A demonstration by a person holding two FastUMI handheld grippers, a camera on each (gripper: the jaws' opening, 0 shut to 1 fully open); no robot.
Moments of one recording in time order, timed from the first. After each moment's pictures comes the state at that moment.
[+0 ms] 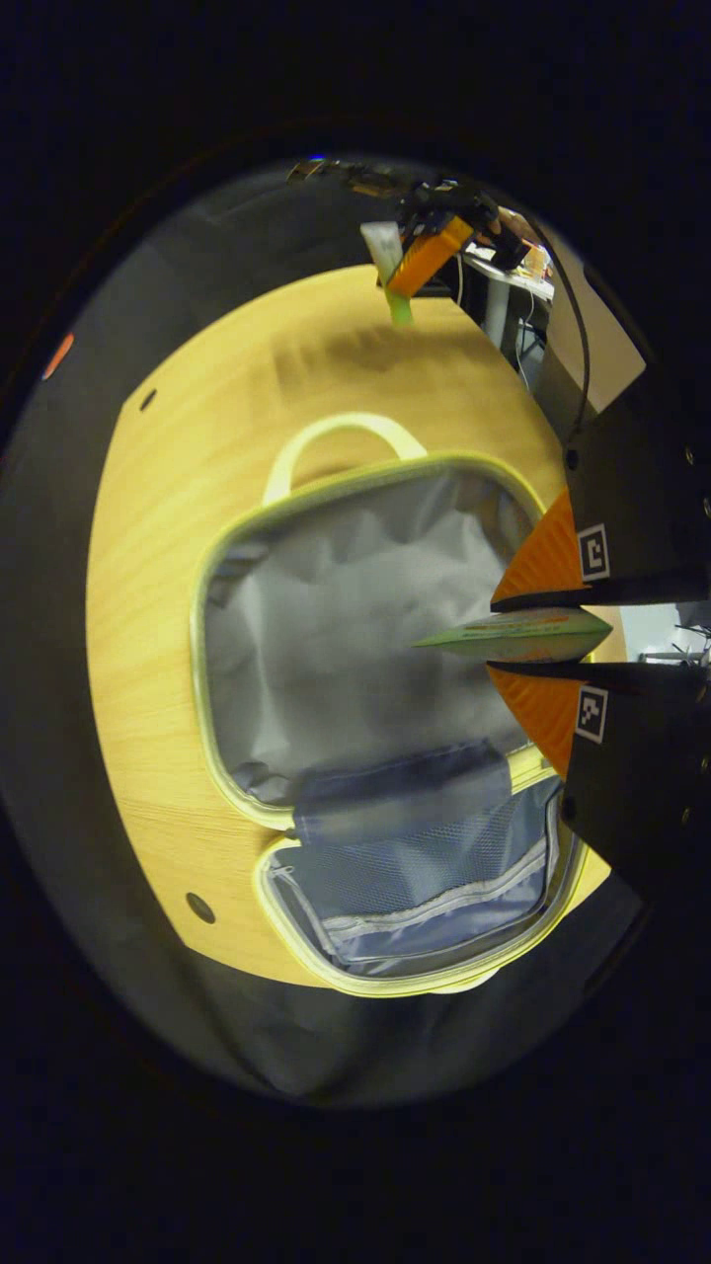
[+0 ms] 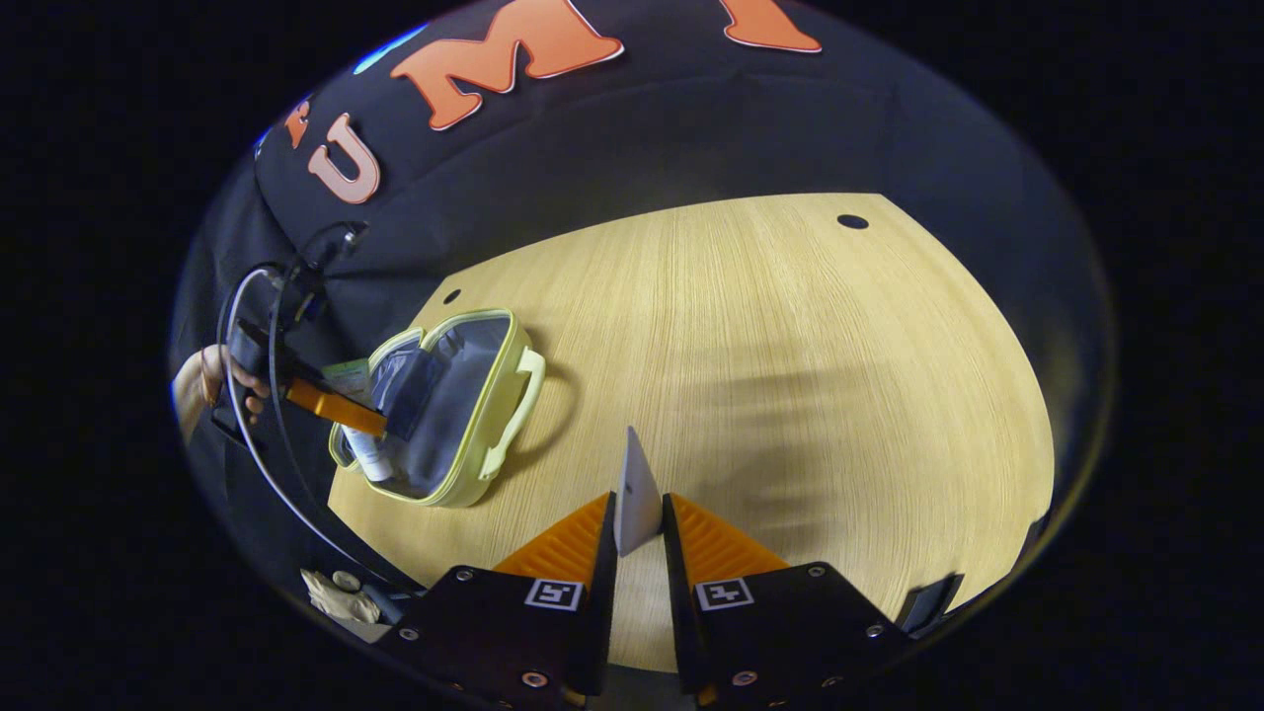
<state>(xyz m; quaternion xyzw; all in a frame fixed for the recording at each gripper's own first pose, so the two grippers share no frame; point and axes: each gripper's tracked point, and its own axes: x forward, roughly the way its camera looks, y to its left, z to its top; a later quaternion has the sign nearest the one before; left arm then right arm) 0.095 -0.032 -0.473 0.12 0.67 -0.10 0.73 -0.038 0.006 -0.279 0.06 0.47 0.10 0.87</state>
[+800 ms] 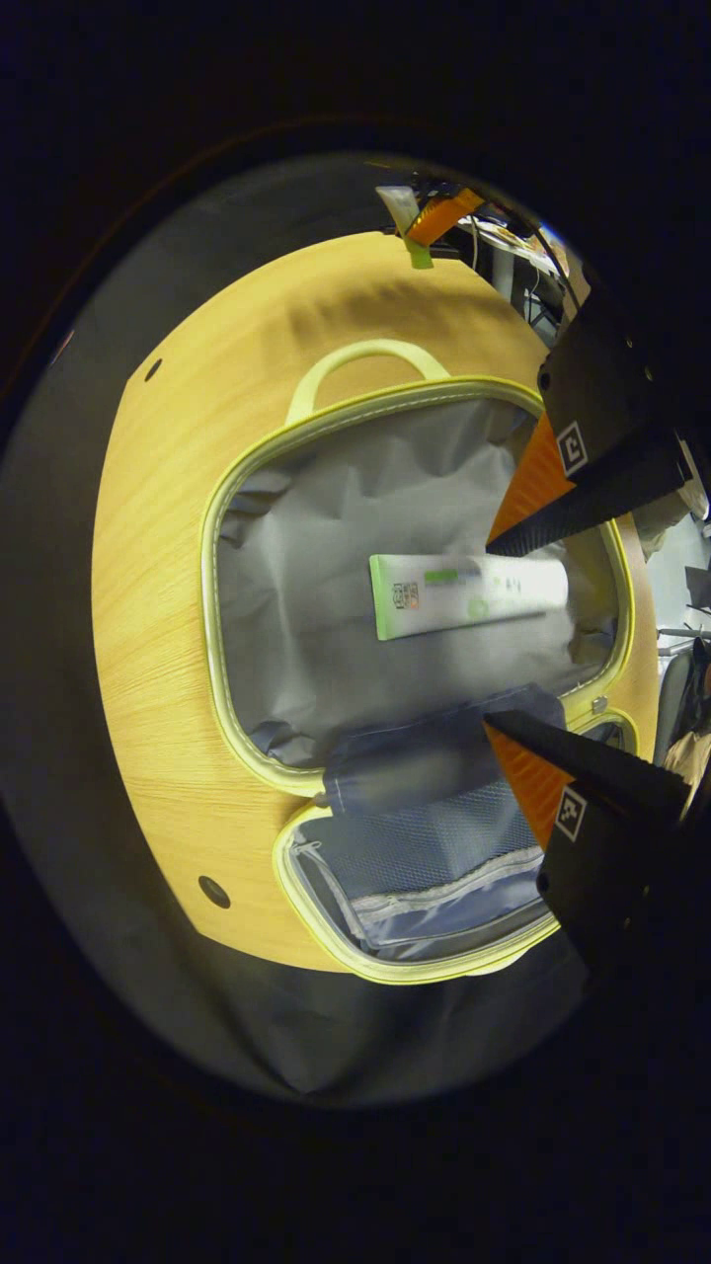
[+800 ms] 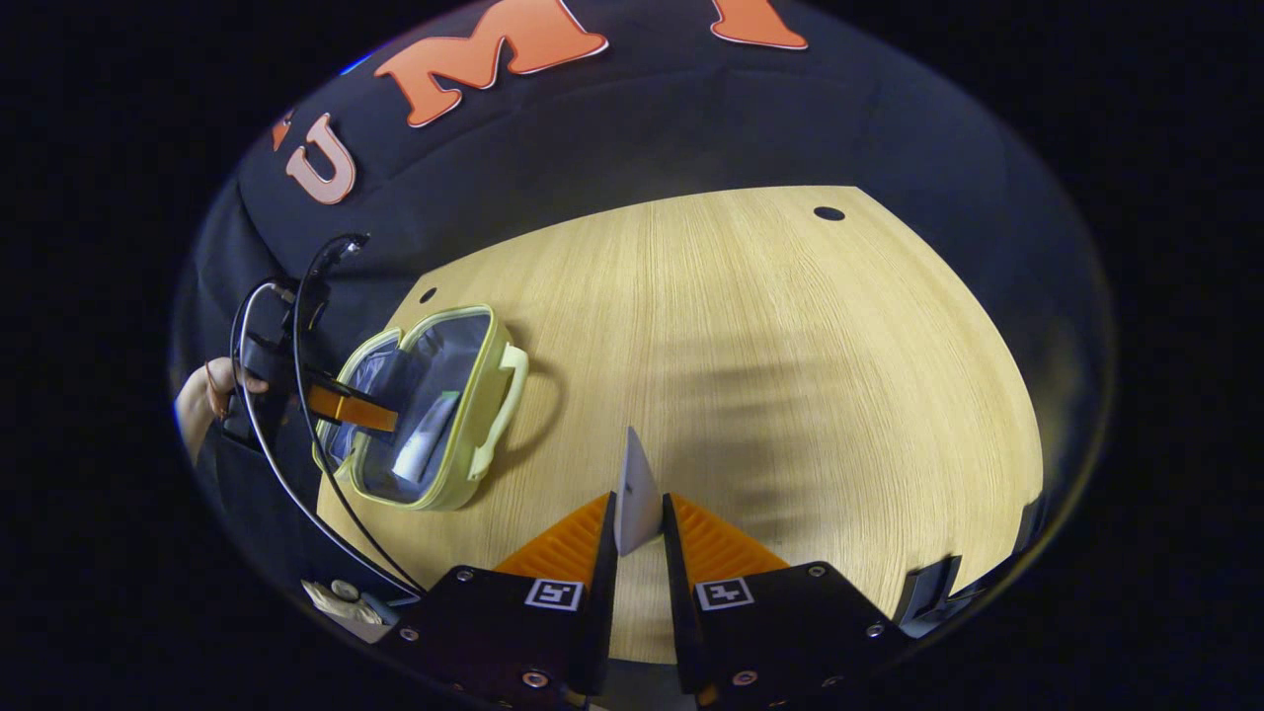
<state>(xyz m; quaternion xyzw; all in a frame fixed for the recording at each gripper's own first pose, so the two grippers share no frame) 0.125 -0.012 -0.479 0.13 0.62 -0.10 0.76 -0.036 0.012 -0.267 0.06 0.48 0.07 0.87</state>
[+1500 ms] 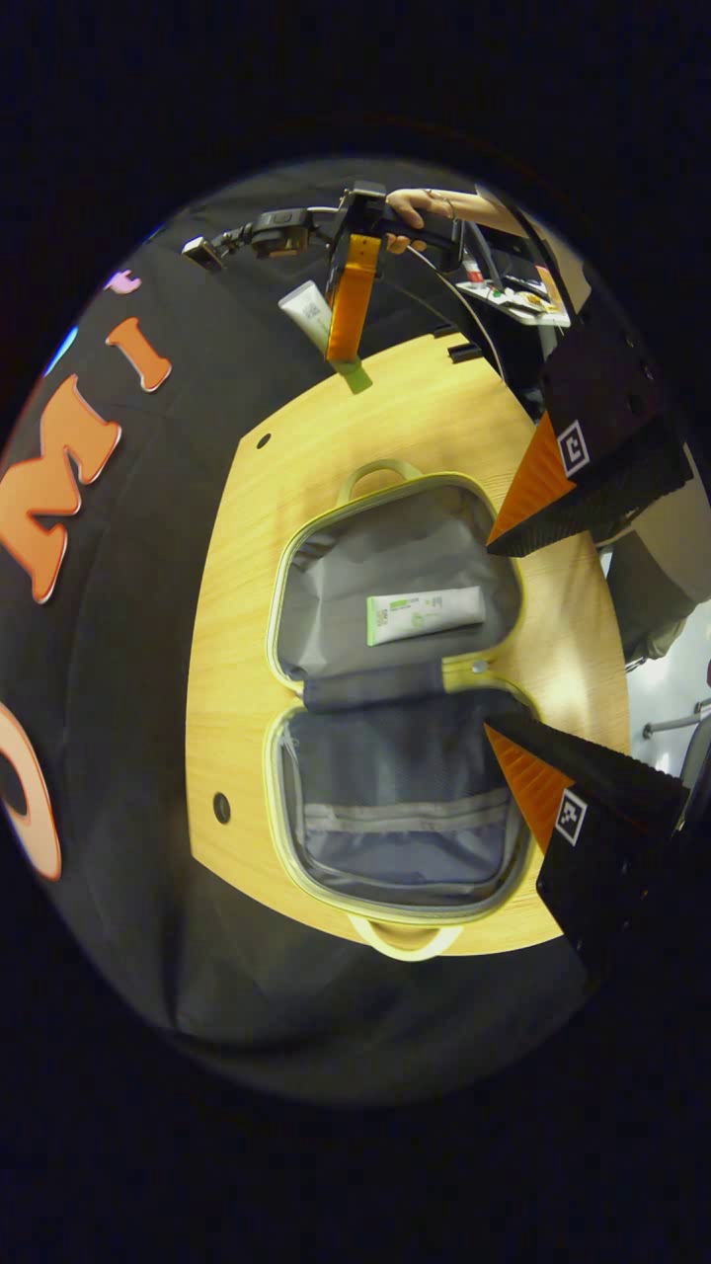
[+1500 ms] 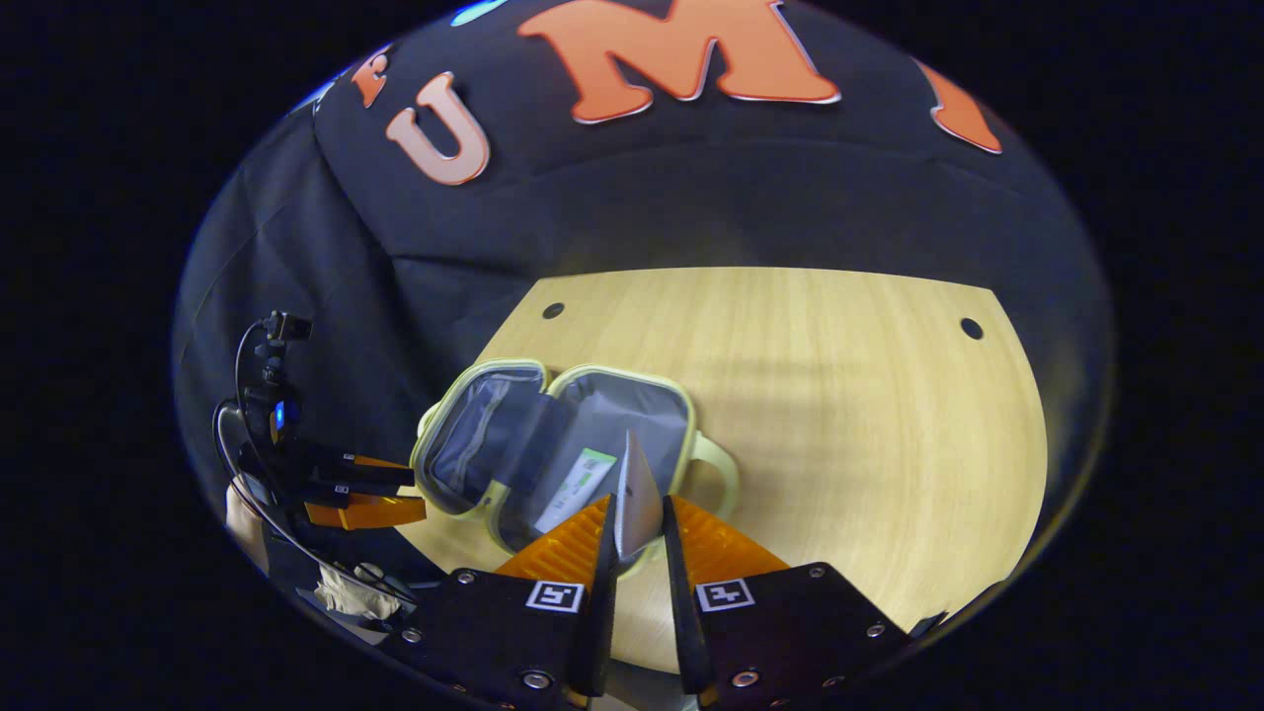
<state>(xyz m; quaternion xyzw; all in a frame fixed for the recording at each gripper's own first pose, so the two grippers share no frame) 0.021 0.073 -0.377 -0.04 0.50 -0.15 0.85 0.024 0.207 -0.167 0.00 0.46 0.21 0.86</state>
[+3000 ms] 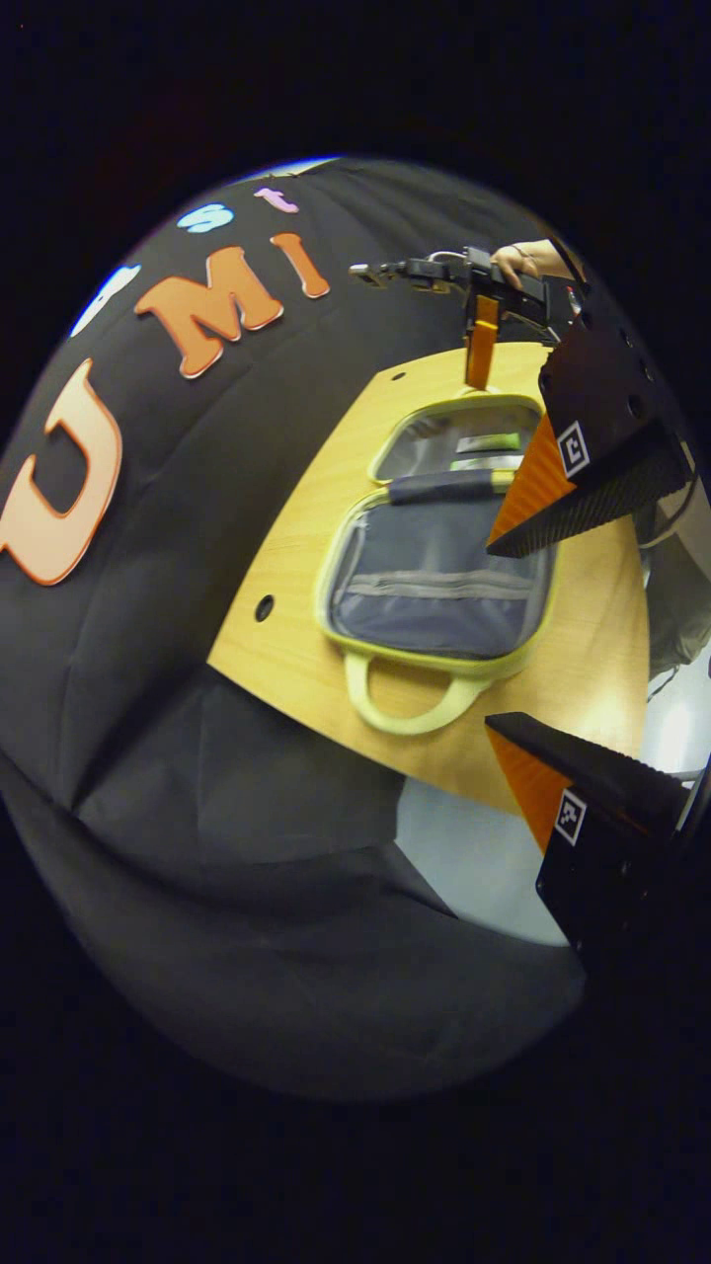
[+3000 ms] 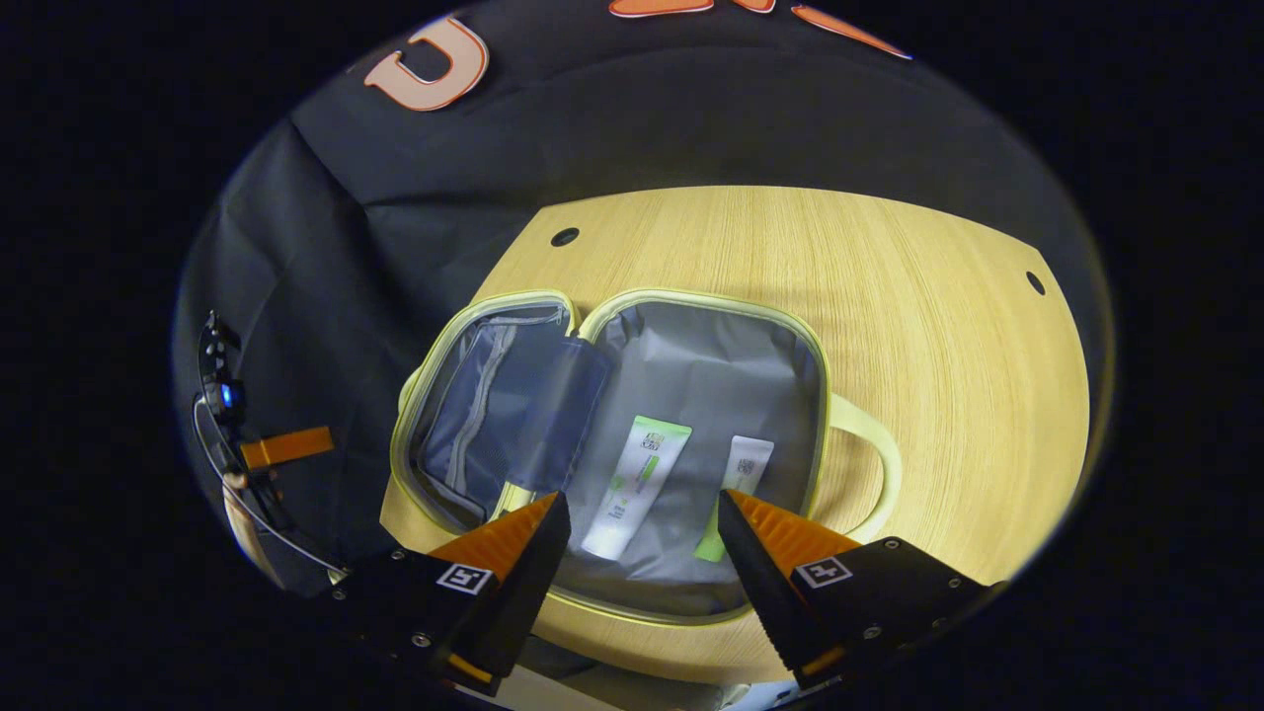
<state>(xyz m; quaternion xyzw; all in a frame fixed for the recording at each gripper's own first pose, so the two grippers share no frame) 0.063 0.316 -0.379 -0.18 0.41 -0.03 0.89 0.018 0.294 -0.263 0.01 0.54 0.19 0.82</state>
